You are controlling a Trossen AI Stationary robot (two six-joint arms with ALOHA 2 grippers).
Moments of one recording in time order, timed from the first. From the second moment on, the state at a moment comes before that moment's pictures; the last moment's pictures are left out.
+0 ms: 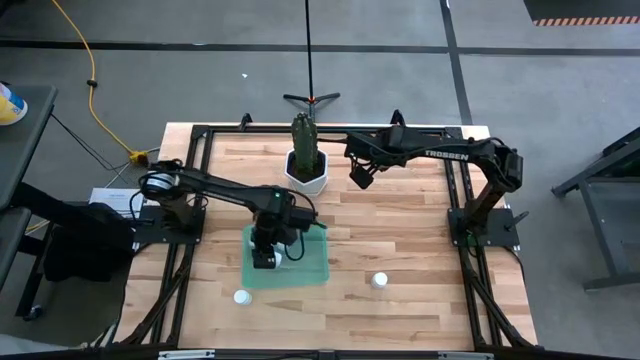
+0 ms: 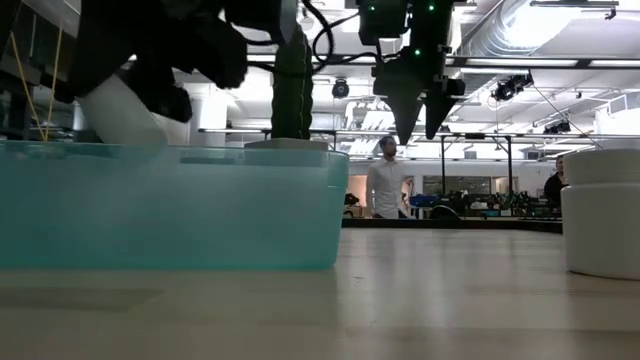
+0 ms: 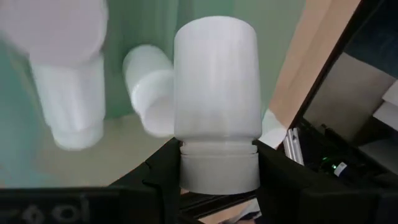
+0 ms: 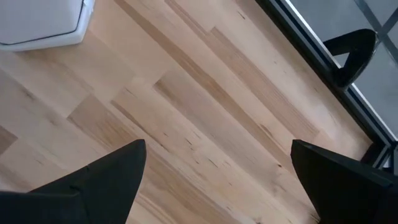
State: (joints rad) left arm -0.12 1.79 1.39 -1.36 0.48 -0.17; right arm -0.29 1.71 1.49 -1.17 0.37 0.49
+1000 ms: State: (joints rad) left arm -0.12 2.05 1.58 -1.55 0.38 -0.05; right arm -0.31 1.71 1.49 -1.15 0.37 0.47
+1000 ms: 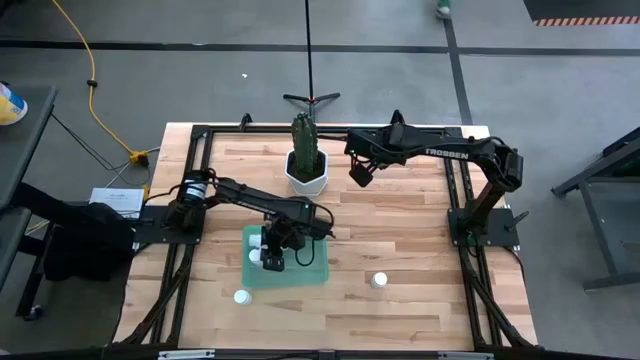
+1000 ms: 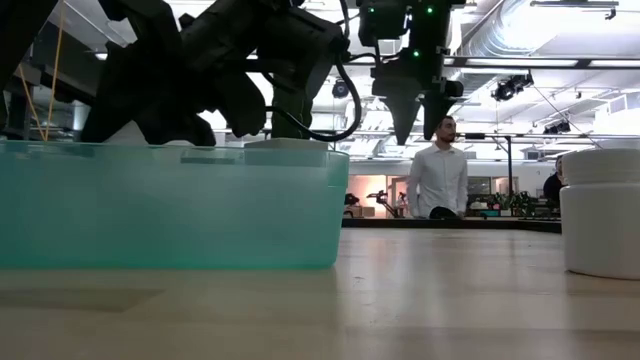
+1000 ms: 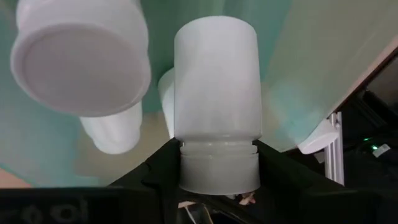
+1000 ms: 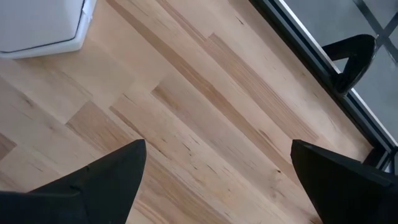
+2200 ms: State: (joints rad) left arm -0.14 2.05 1.60 -1.53 0.44 -0.01; right arm -0.31 1.71 1.49 -1.12 0.36 0.47
